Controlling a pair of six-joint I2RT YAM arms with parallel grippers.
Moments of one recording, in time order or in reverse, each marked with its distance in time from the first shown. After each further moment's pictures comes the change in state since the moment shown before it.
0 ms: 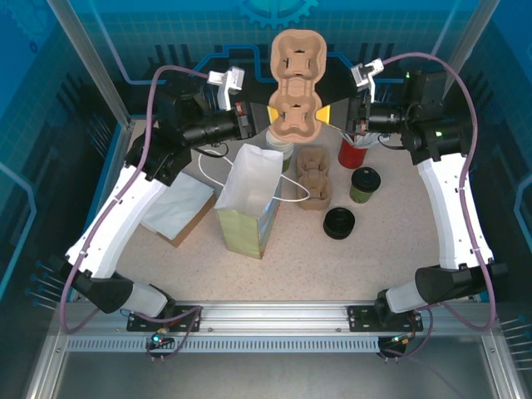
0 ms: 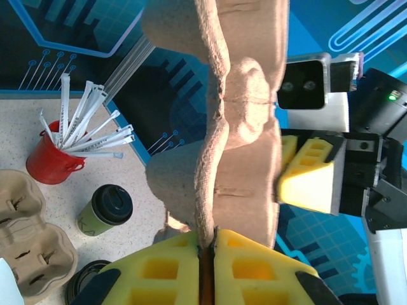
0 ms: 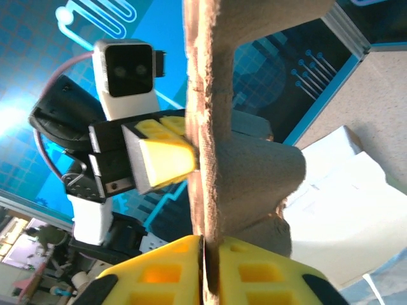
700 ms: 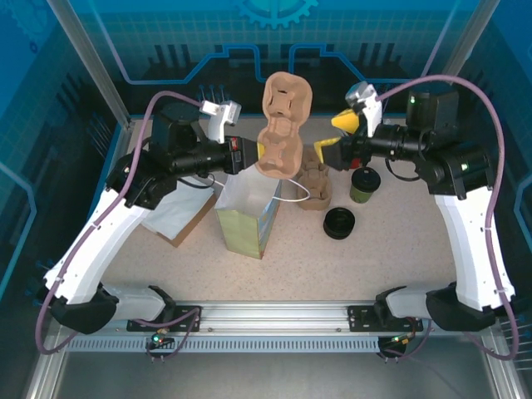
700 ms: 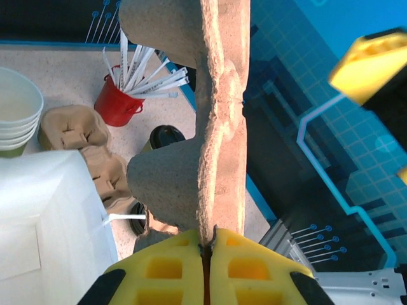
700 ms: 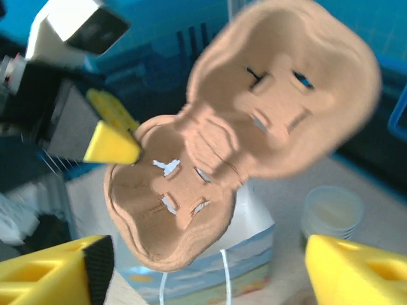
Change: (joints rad) left arm -0.098 -0.153 -0.097 -0.297 -0.179 0.154; right arm 0.188 -0.157 0.074 -0.307 0.525 -0.783
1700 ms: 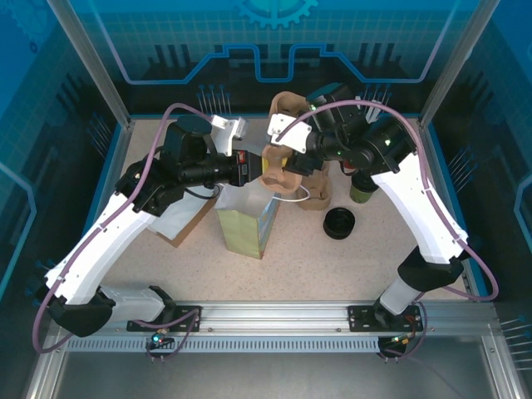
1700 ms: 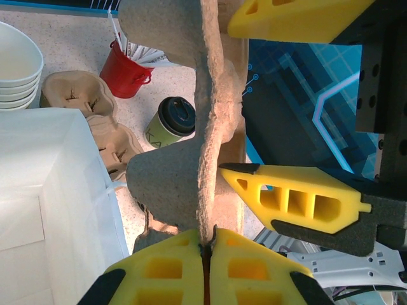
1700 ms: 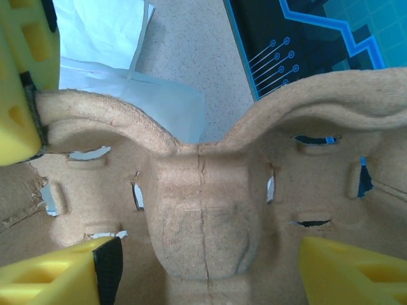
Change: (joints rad) left arm -0.044 -0.019 -0.092 0.006 -0.033 -0.008; right arm 0.398 0.336 0.293 -0.253 0.688 -0.492
